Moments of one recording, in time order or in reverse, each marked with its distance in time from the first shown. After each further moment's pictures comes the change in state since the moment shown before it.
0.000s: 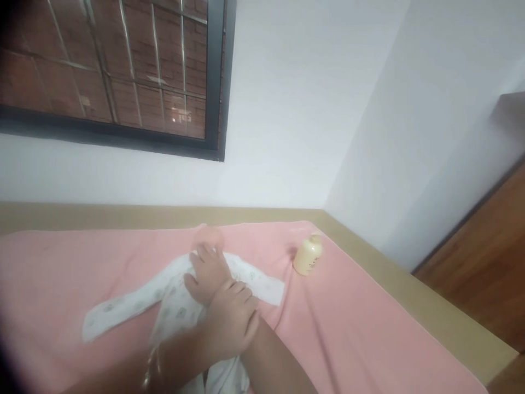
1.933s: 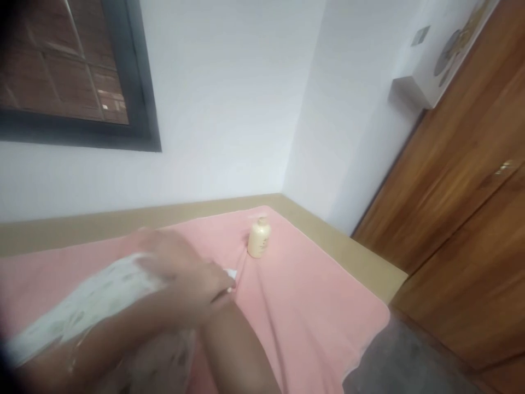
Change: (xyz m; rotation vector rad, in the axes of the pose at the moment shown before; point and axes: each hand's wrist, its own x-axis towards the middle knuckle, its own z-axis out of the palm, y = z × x) left_hand 0.089 0.027 -0.010 -0.125 -0.205 0.241; right_hand 0.001 0.069 -0.059 0.174 -0.028 -0.060
